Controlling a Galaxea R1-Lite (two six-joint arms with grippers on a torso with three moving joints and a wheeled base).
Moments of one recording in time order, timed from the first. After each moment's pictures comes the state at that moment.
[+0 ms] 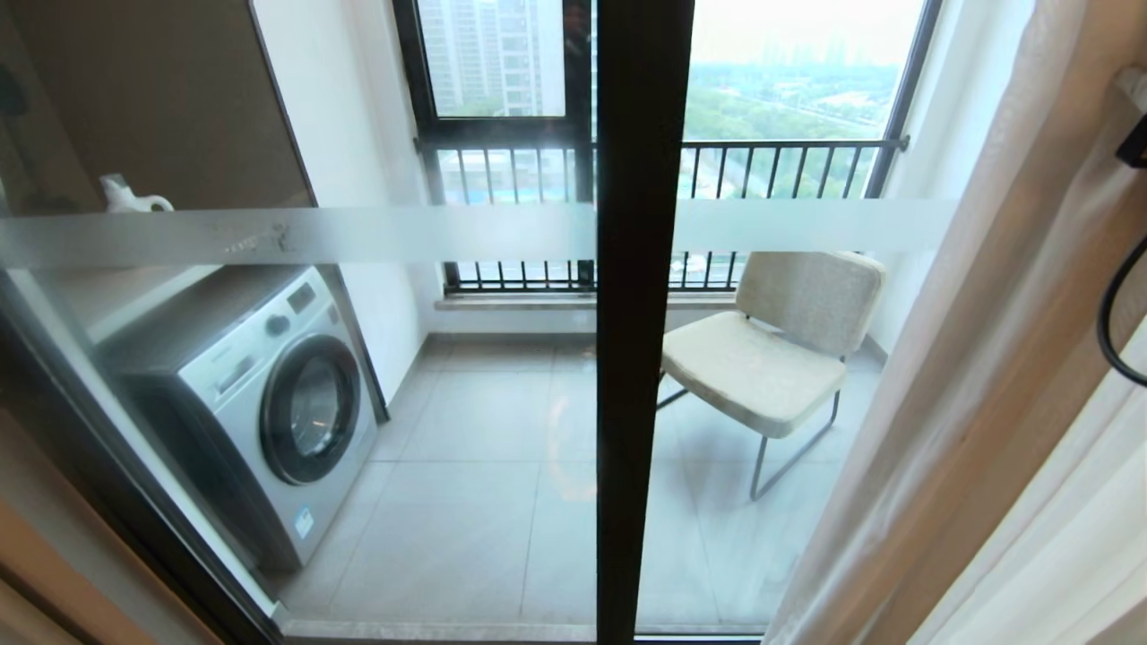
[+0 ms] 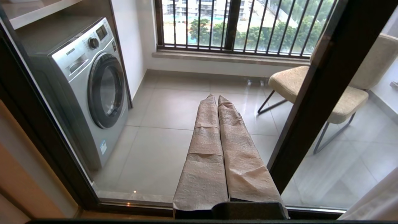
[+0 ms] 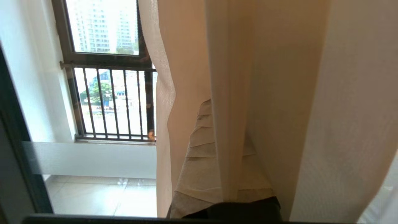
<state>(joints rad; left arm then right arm) 0.00 0.00 0.00 -0.01 0.03 -0.06 -0.14 1.45 -1.02 -0.76 0.09 -0.01</state>
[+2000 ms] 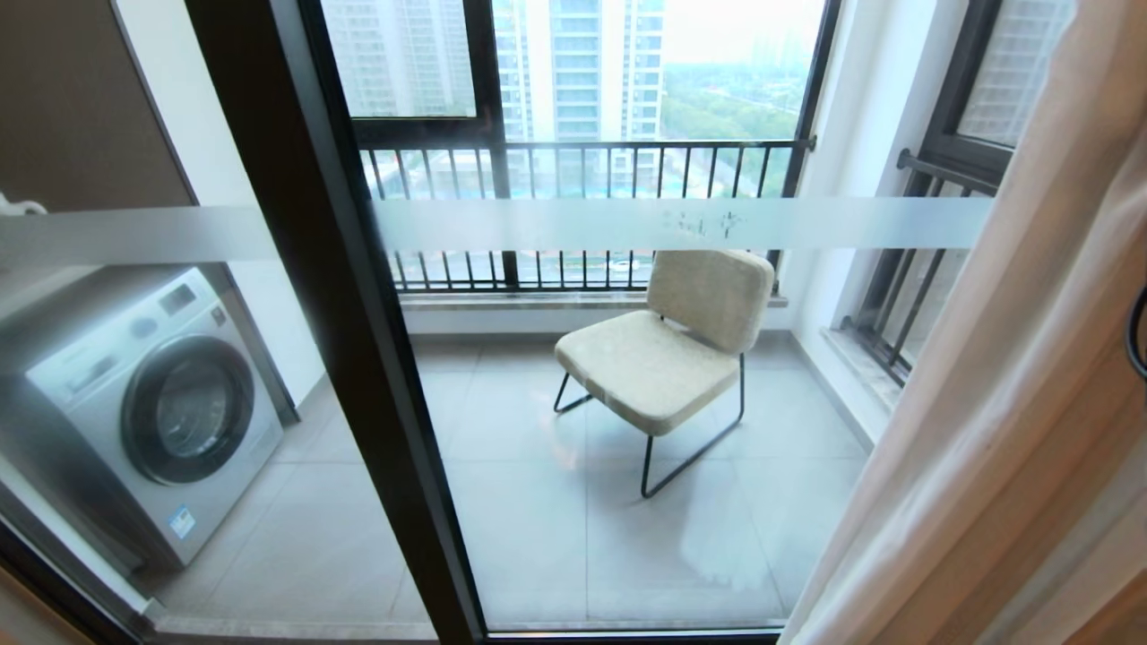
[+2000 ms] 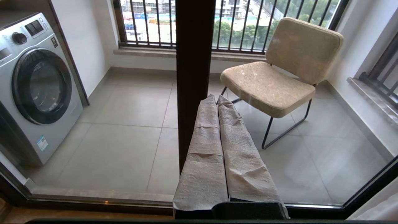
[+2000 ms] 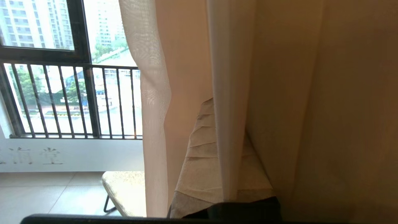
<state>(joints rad) 0.00 0.00 0.00 -0.01 0.03 -0.06 -0.21 1.44 -0.98 -0.76 0.09 -0.01</state>
